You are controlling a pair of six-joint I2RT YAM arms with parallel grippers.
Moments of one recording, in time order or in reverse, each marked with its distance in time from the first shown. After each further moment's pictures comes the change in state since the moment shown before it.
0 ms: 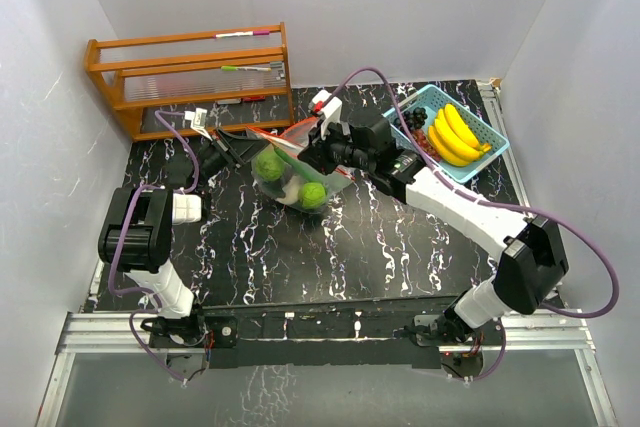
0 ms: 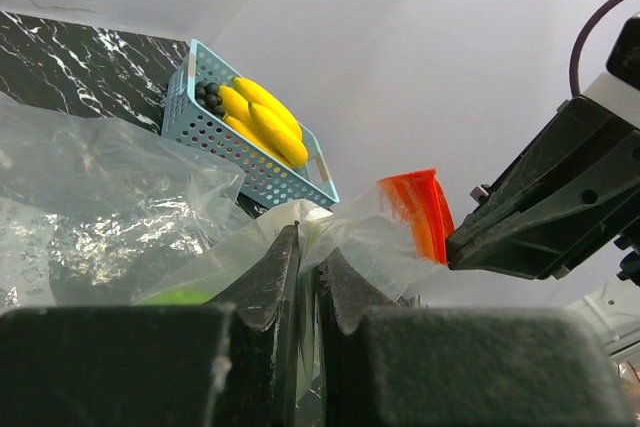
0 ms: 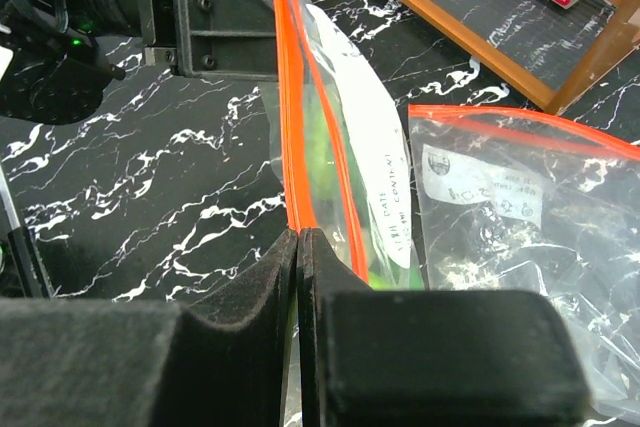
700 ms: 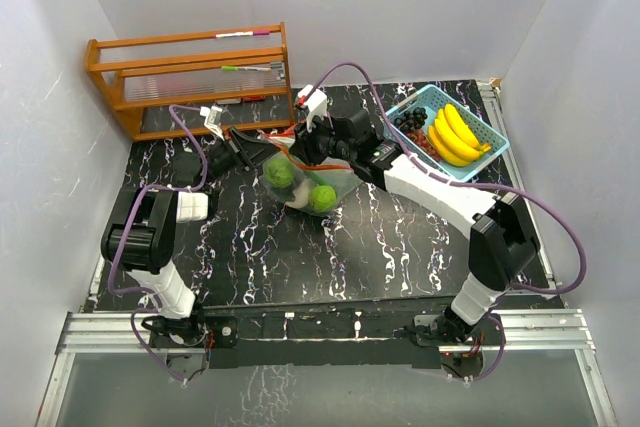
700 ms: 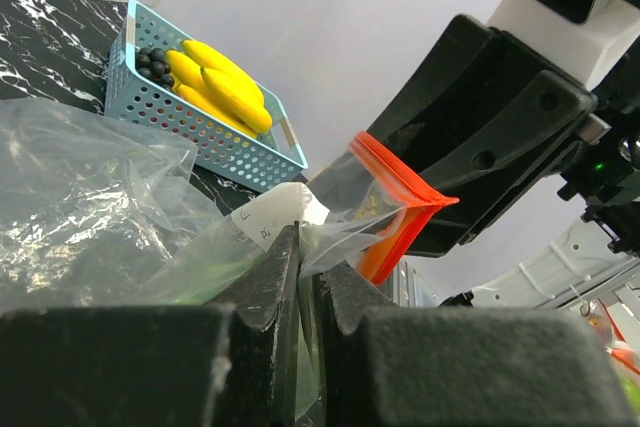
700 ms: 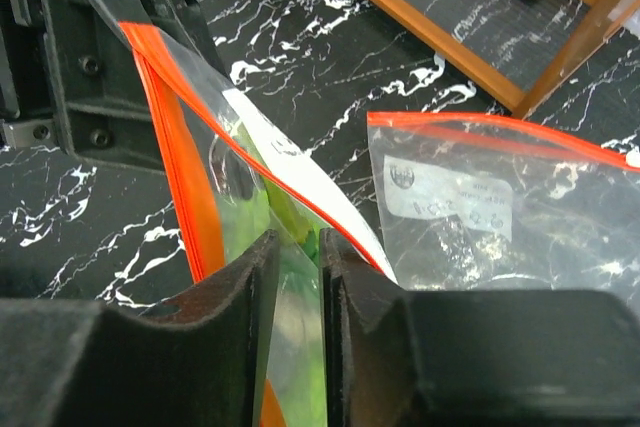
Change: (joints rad) left arm -0.071 0.000 0.029 0.000 0.072 0.000; right arm 0.000 0.166 0.100 0.012 0.074 -0.040
